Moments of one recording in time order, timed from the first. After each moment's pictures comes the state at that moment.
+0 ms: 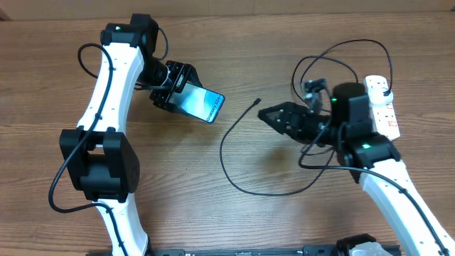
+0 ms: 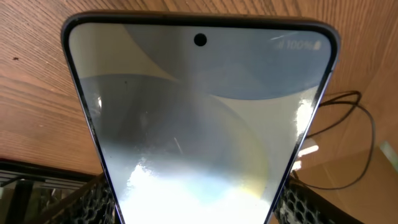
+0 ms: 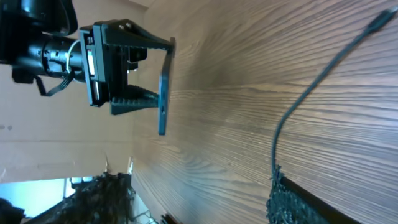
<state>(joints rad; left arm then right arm) -0.10 2.09 1.95 -1.44 0.58 -1.15 0.26 1.25 0.88 -0.30 -0.71 0.75</state>
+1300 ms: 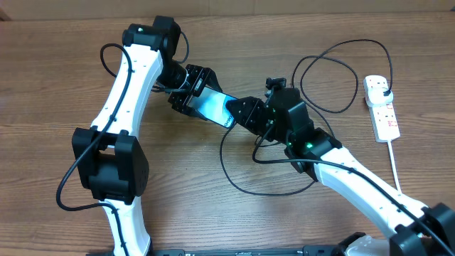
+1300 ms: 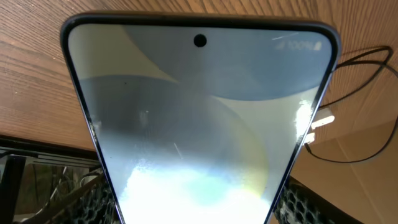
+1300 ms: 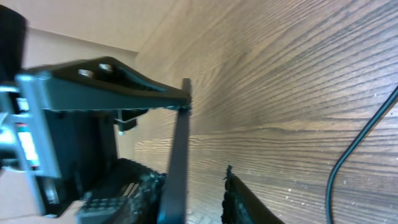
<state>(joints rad) -0.19 2.09 1.95 -1.44 0.67 -1.19 0.55 1.47 0.88 0.08 -0.29 1.09</state>
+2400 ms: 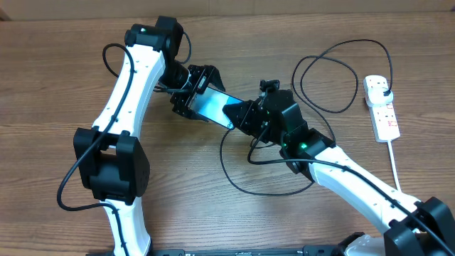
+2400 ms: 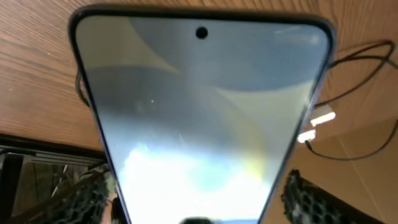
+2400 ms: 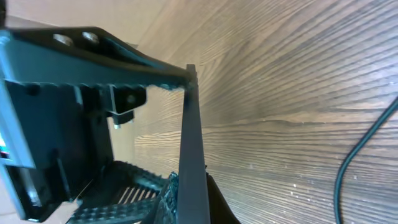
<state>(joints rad) -0.20 2.09 1.95 -1.43 0.68 -1.20 0.57 1.50 0.88 0.11 -0.30 1.11</state>
